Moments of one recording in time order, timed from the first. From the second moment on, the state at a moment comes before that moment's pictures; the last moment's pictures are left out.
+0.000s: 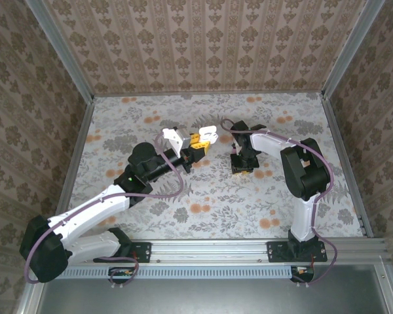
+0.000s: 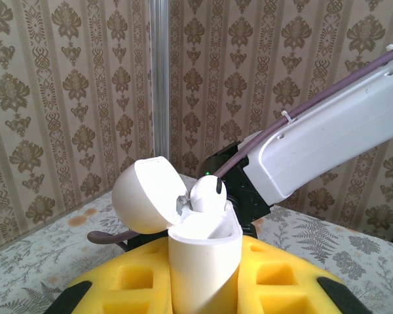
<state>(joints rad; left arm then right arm) -0.82 1.08 0.73 0.44 0.30 -0.07 0.39 1.96 1.32 -0.89 -0.12 0.32</state>
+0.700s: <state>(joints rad) -0.82 1.15 0.73 0.44 0.28 -0.08 0.39 1.58 1.25 -0.78 -0.14 0.39</state>
